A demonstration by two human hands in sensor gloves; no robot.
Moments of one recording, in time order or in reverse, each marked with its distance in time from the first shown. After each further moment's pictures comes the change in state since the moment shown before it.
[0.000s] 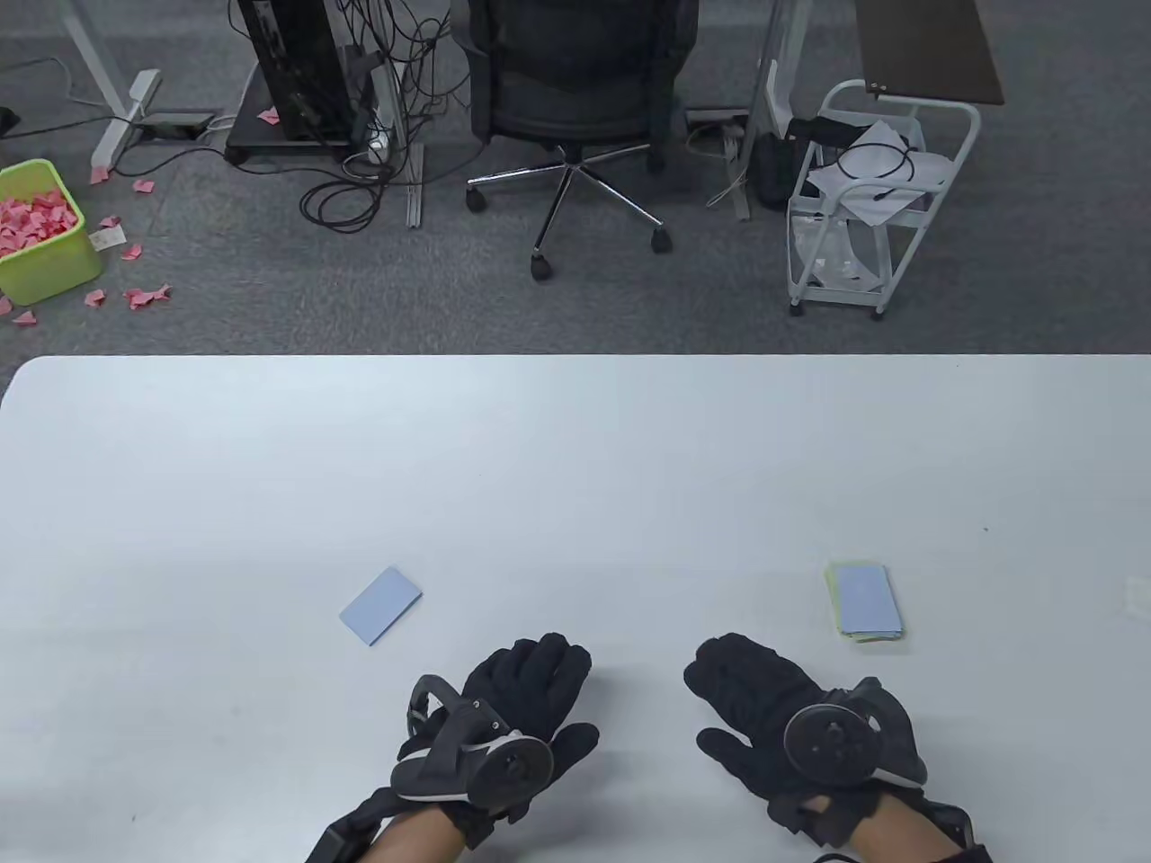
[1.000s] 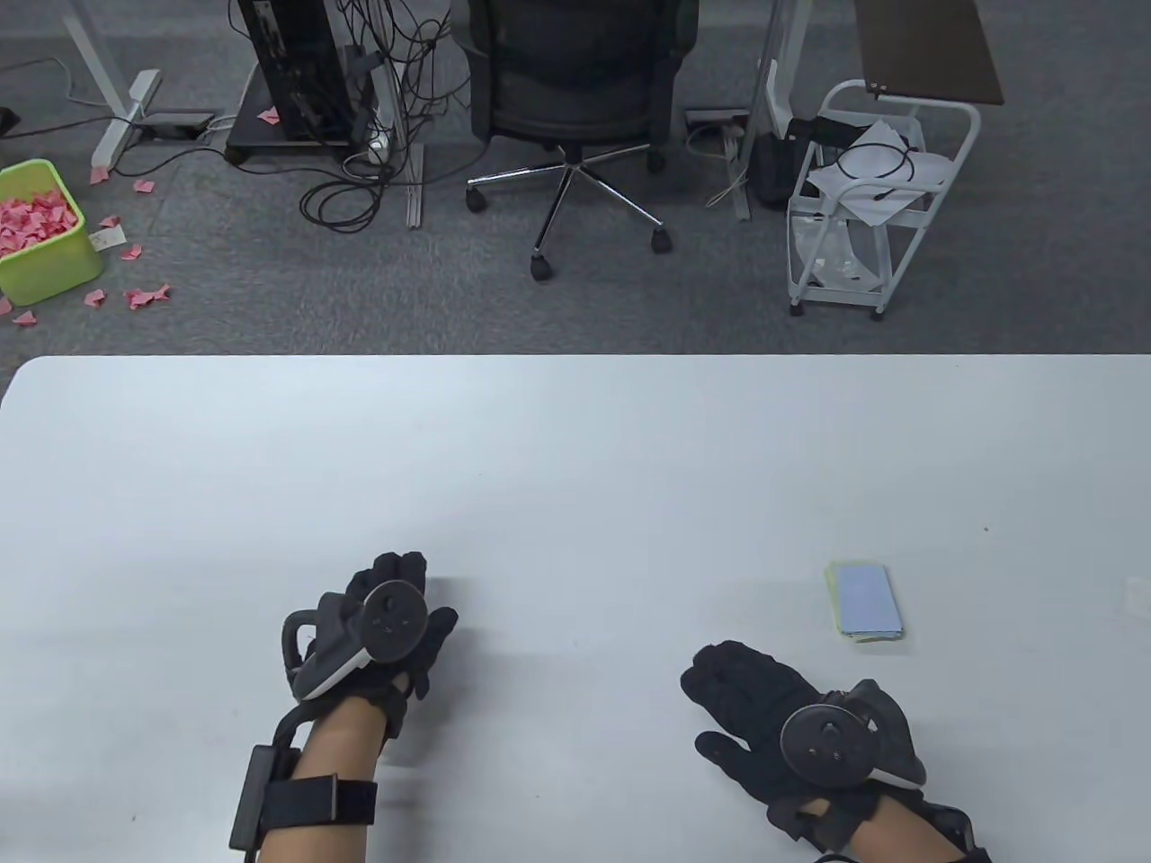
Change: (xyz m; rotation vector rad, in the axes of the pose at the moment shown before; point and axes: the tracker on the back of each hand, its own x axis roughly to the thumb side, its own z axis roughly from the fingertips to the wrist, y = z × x) left_hand -0.163 -0.008 0.019 -0.116 0.662 0.050; right_hand 0.002 -0.001 0.000 0.024 0.011 -0.011
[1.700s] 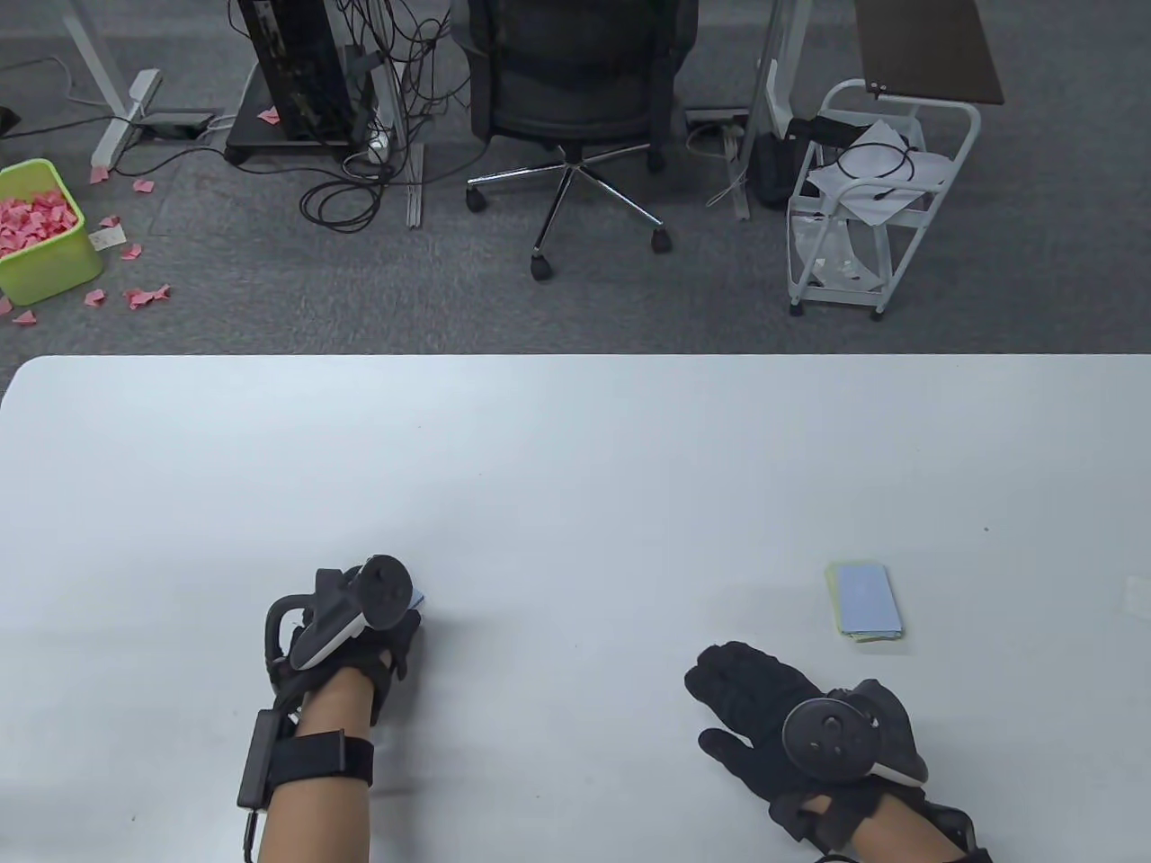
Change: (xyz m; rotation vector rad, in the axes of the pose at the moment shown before) left_hand -0.019 -0.032 -0.022 -0.156 0.092 -0.113; right_hand -0.003 0.000 -0.001 0.022 0.031 -0.013
